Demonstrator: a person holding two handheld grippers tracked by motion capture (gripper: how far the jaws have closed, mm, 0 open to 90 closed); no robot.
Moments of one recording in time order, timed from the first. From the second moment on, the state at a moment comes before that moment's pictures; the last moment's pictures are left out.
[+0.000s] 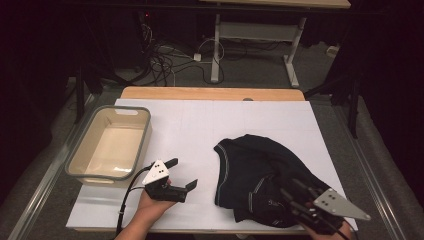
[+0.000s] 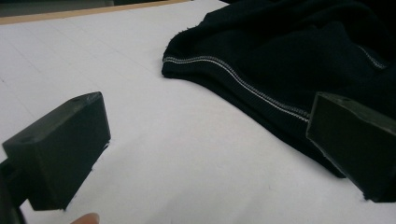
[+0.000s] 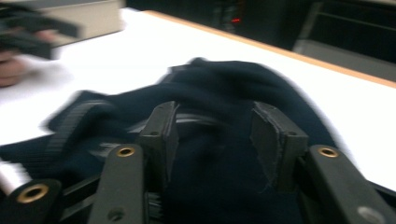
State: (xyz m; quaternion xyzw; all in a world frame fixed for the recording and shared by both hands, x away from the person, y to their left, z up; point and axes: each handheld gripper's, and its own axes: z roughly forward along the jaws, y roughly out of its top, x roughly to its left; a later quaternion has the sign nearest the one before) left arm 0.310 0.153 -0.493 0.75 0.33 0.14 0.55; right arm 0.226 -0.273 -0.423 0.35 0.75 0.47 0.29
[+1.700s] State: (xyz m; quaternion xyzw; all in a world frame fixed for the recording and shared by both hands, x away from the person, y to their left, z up) left arm 0.303 0.154 -0.493 0.75 0.31 0.15 0.57; right arm 0.412 -0.136 -0.391 0.37 0.75 0.46 0.30
